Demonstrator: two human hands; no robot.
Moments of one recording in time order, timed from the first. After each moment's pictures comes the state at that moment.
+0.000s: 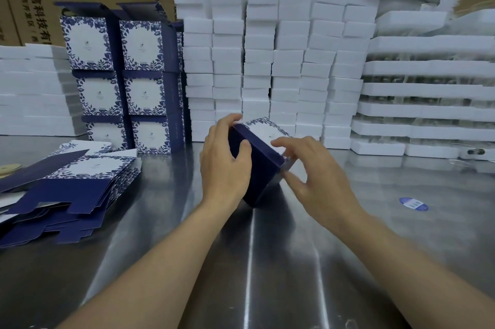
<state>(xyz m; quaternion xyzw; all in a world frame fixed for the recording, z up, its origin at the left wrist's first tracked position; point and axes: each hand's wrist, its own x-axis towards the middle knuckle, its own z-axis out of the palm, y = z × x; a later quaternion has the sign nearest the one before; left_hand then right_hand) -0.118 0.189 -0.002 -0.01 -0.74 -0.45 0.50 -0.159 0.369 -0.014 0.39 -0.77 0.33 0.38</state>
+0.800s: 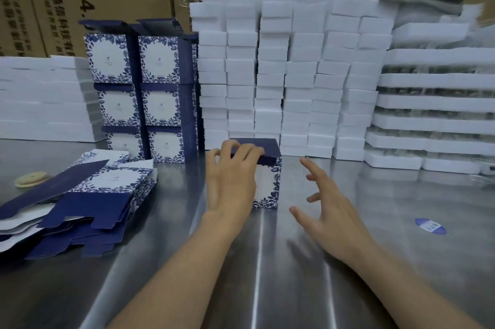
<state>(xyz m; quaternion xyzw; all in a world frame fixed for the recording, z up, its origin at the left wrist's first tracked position) -0.136 0.162 -0.002 0.03 -0.86 0.04 0.51 -0.166 0.381 -0.038 0.33 -0.85 0.36 0.21</state>
